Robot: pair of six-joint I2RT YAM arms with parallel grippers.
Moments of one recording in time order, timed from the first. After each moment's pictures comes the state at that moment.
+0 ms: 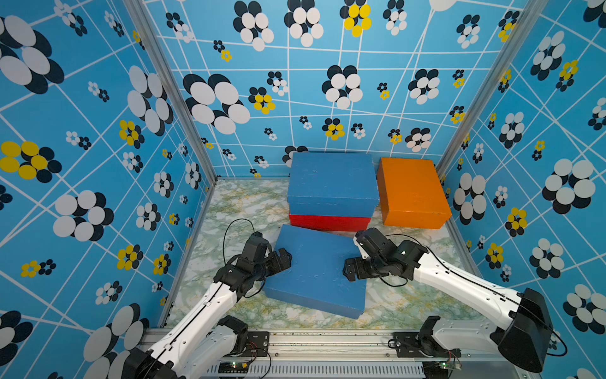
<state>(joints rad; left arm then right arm) -0.42 0.90 0.57 -0.50 0.13 -0.78 0.81 1.26 0.99 -0.85 -0.01 0.58</state>
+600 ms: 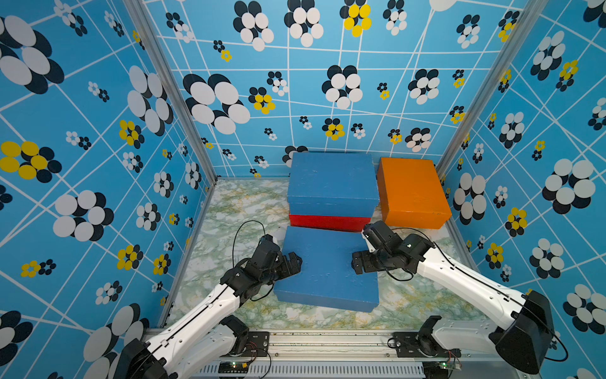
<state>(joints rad) -0.59 0.91 0.56 -0.44 0.08 -0.88 0.72 1.26 1.03 -0.92 0.05 0.50</state>
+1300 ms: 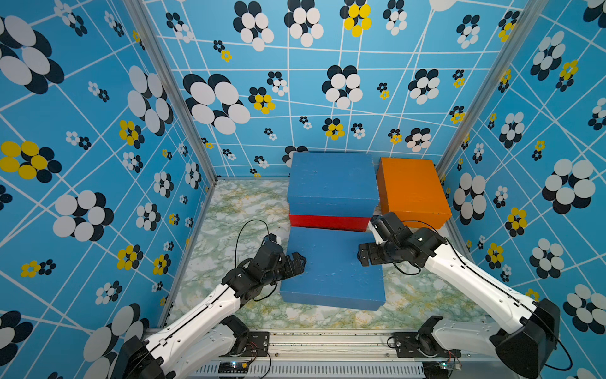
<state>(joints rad) -0.60 0.89 0.59 -0.43 0.08 -0.89 0.61 1.21 1.11 -1.00 0.06 0.43</state>
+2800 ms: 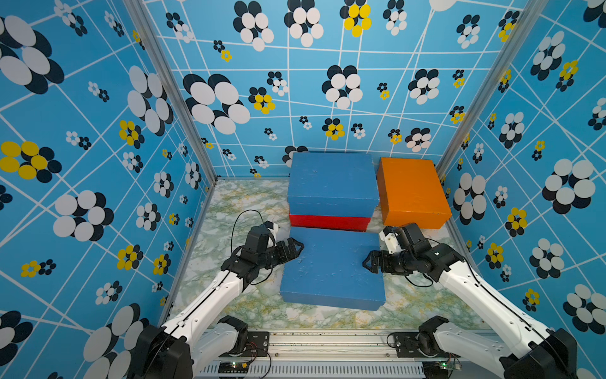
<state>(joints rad) -0.37 1.05 0.60 -0.25 0.38 -0.77 0.46 1.06 0.86 -0.86 -0.25 0.46</state>
